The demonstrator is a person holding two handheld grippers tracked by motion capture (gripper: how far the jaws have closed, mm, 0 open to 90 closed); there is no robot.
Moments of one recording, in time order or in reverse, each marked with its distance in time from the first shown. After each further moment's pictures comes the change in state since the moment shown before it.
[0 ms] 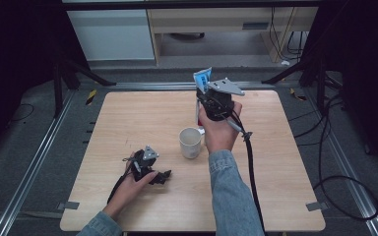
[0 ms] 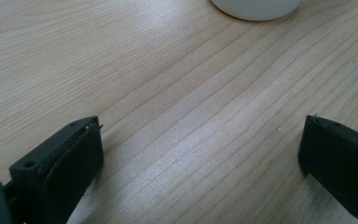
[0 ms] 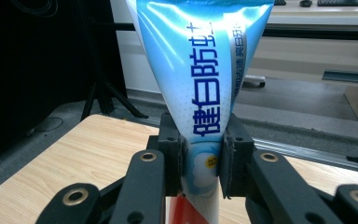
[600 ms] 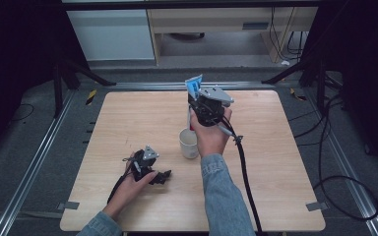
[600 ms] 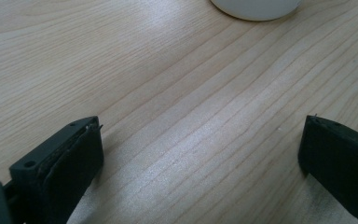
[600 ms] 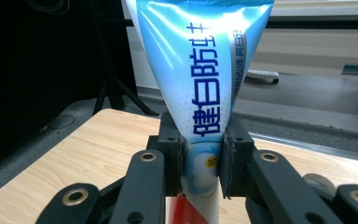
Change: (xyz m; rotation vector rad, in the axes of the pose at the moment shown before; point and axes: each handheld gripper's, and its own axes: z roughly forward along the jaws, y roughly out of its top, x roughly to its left) left arm 0.000 0.000 0.000 0.000 0.000 0.000; right arm 0.015 -0.024 0.017 0.007 0.042 0.019
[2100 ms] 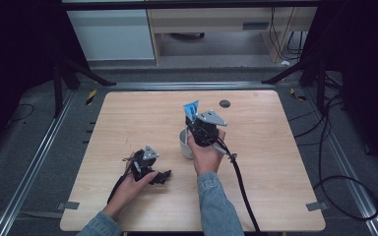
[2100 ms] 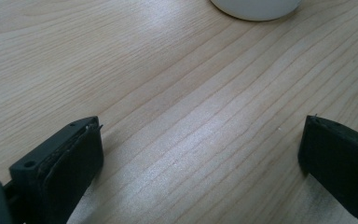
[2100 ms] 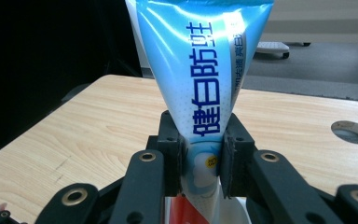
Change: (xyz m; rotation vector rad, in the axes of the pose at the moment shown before) left arm 0.000 0.000 0.000 0.000 -0.002 -0.003; right arm 0.004 -0.077 0.016 0.061 0.017 0.044
